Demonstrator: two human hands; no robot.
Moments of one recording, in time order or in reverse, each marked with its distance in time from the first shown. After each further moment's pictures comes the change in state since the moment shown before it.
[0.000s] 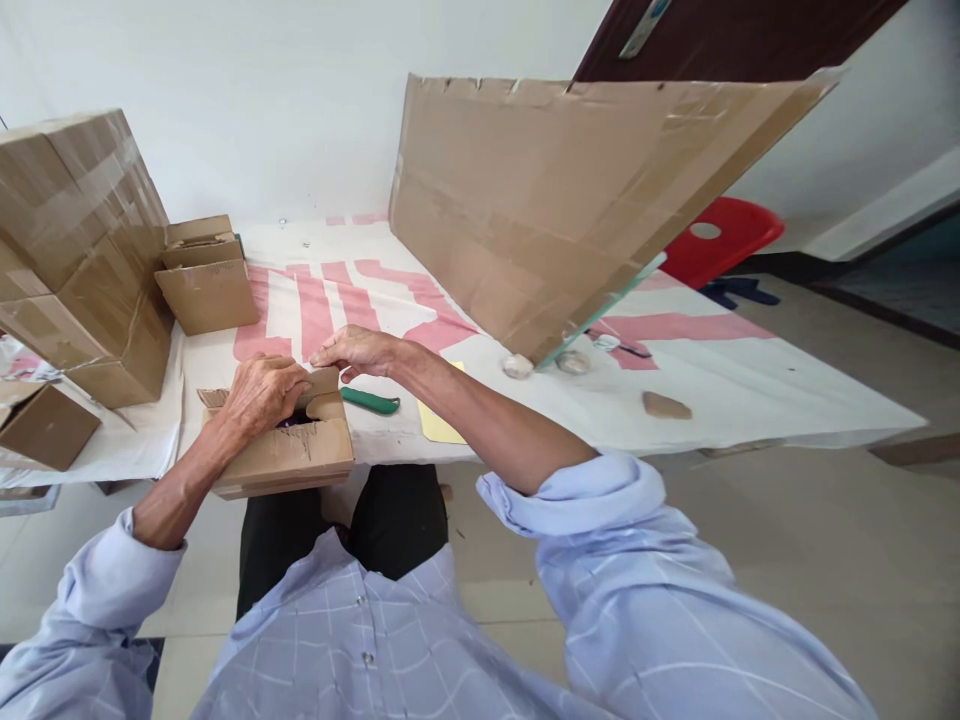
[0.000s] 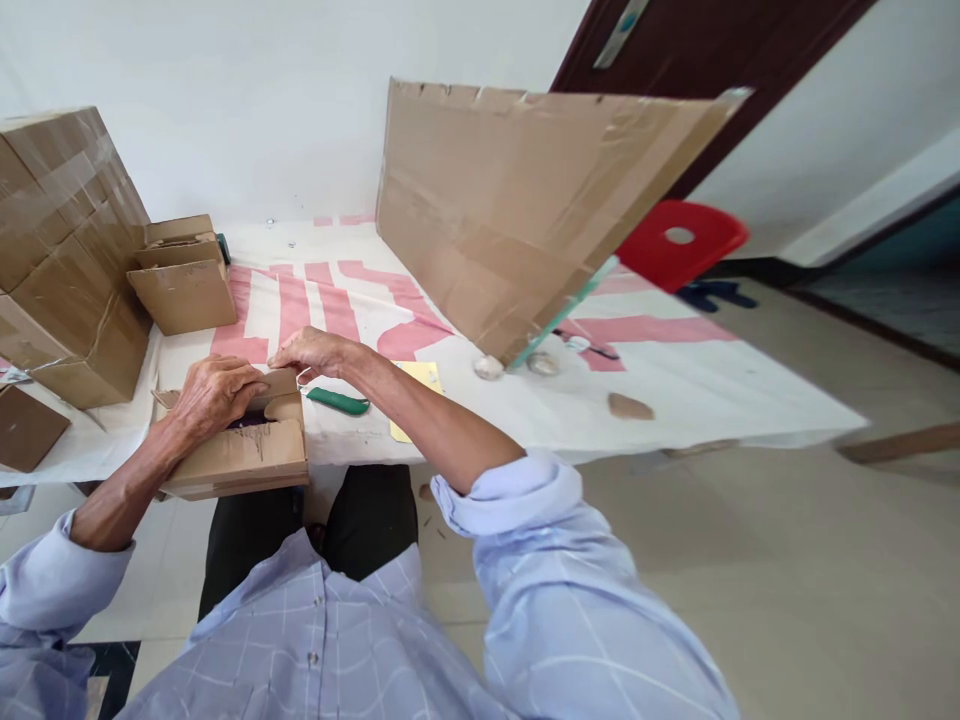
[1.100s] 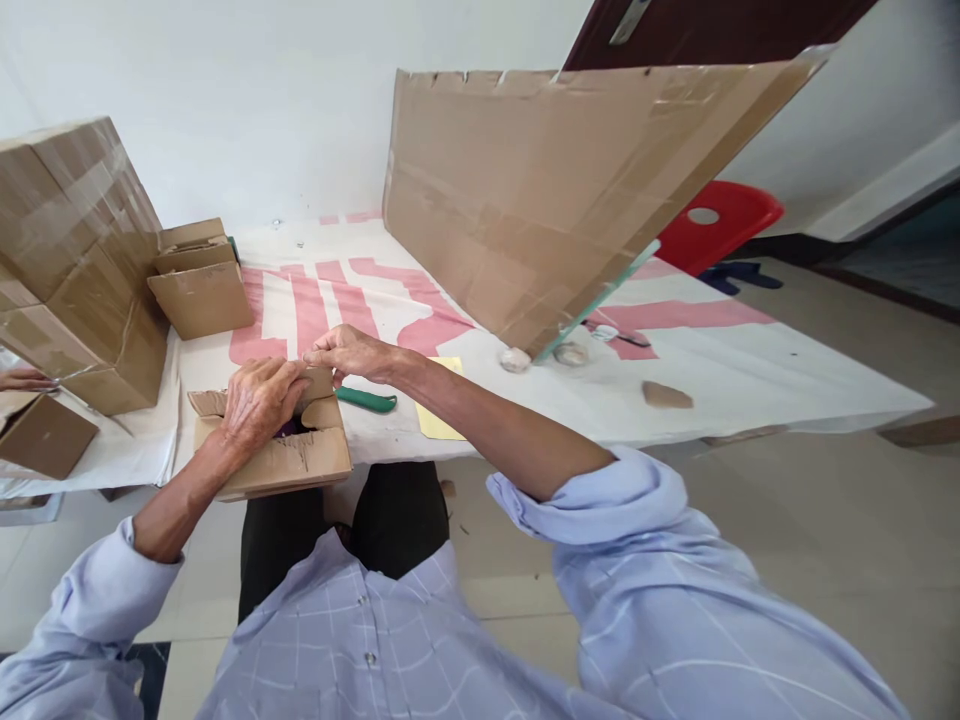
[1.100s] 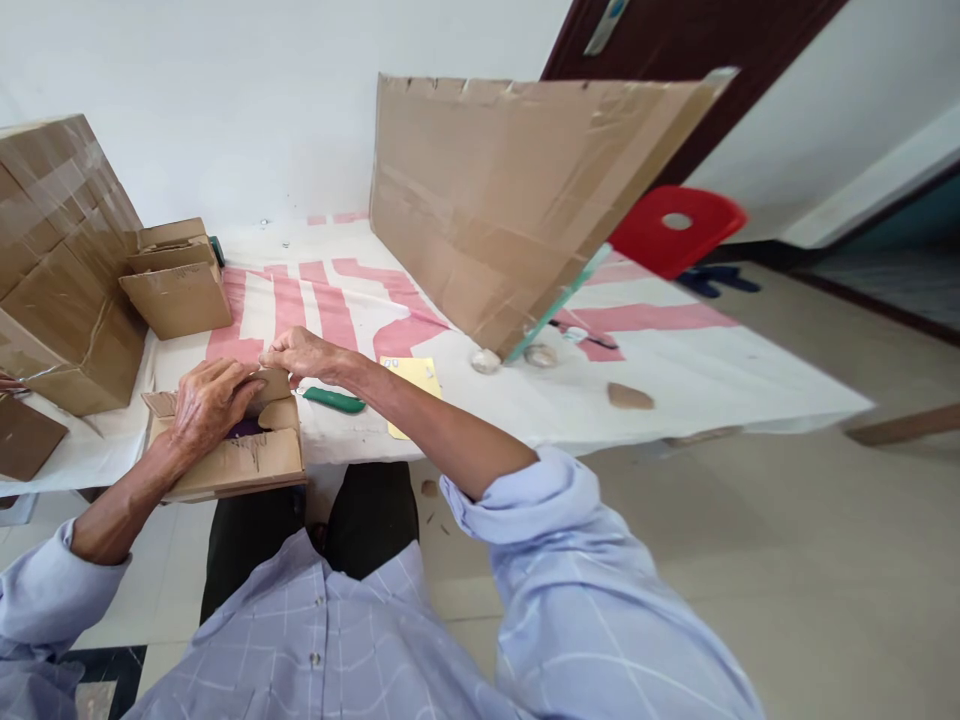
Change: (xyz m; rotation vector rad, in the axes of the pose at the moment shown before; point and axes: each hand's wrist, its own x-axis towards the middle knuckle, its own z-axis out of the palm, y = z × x) left_hand -0.002 0.020 0.003 0.061 0.125 -0.122; right_hand -0.015 0.002 0.005 -0.131 -0.020 -0.302
